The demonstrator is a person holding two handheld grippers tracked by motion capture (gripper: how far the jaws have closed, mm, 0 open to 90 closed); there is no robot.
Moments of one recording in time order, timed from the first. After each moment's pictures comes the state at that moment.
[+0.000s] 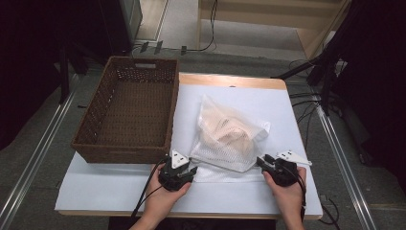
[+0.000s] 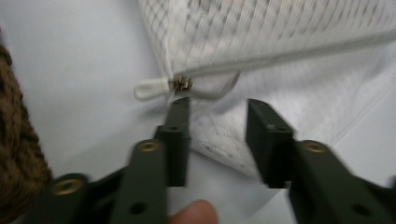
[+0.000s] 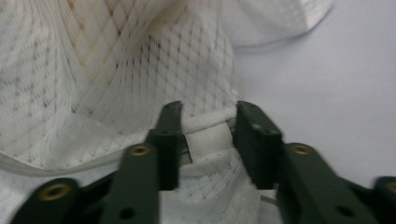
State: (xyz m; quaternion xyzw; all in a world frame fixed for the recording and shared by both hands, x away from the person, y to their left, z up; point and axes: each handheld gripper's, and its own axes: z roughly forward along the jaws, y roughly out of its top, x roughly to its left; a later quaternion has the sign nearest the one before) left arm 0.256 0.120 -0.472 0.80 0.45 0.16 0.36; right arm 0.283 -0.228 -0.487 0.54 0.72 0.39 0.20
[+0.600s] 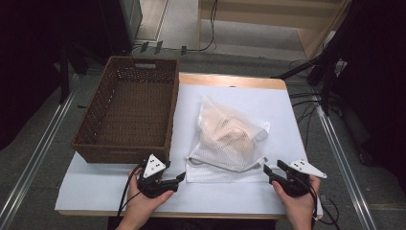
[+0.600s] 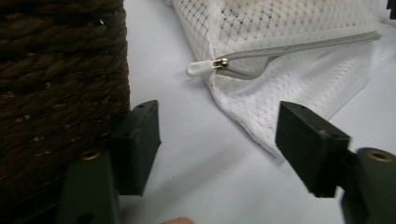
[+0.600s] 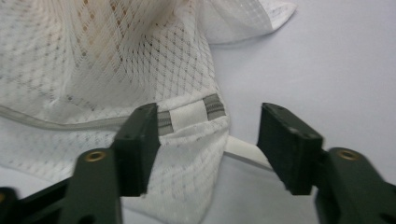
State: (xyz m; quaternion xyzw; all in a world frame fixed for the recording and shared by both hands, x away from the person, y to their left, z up) left arm 0.237 0.173 -0.470 0.78 0.43 0.15 0.43; right arm 0.249 -0.256 -0.479 0.54 0.70 0.43 0.21
